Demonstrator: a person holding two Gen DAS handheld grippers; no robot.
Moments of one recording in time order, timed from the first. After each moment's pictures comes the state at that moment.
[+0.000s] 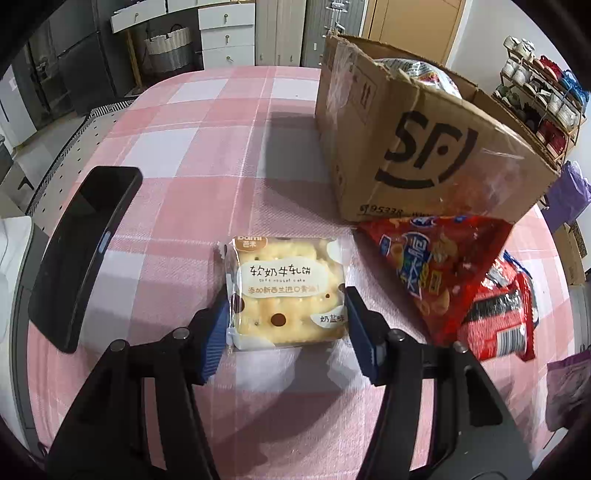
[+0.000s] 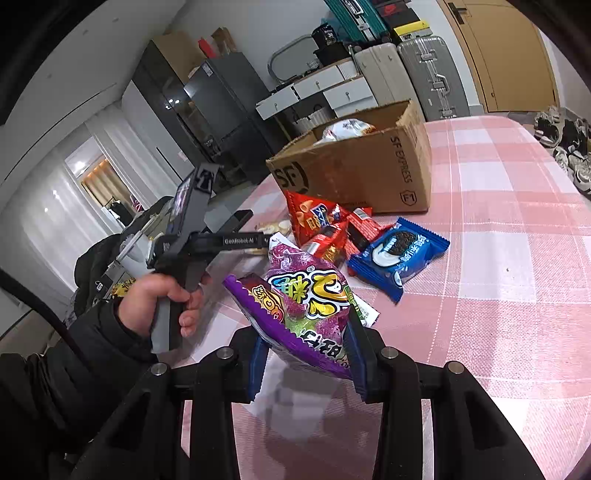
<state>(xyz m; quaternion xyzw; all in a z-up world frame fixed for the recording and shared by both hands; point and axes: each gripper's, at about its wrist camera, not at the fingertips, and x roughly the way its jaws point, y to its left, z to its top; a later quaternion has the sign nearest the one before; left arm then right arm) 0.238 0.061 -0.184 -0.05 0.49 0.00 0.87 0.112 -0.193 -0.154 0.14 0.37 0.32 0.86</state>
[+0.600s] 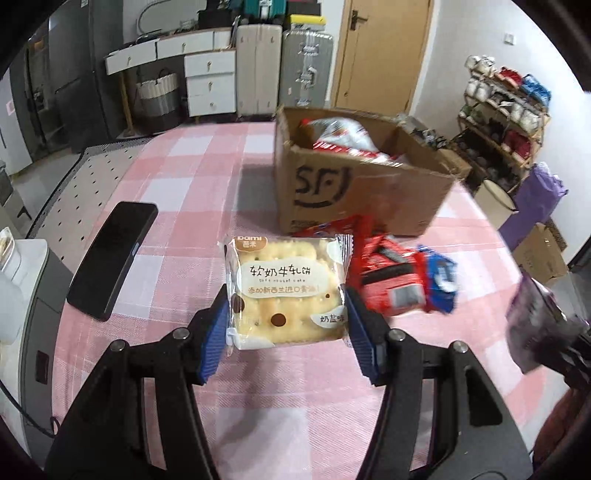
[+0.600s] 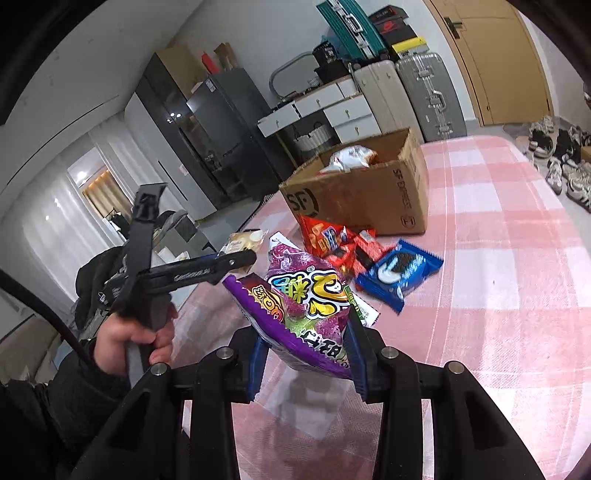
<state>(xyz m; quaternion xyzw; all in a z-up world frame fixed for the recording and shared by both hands) 0.144 0.030 -0.102 -0.04 0.41 -0.04 0.91 0.089 -0.201 -0.122 0.14 0.33 0.31 0.88</state>
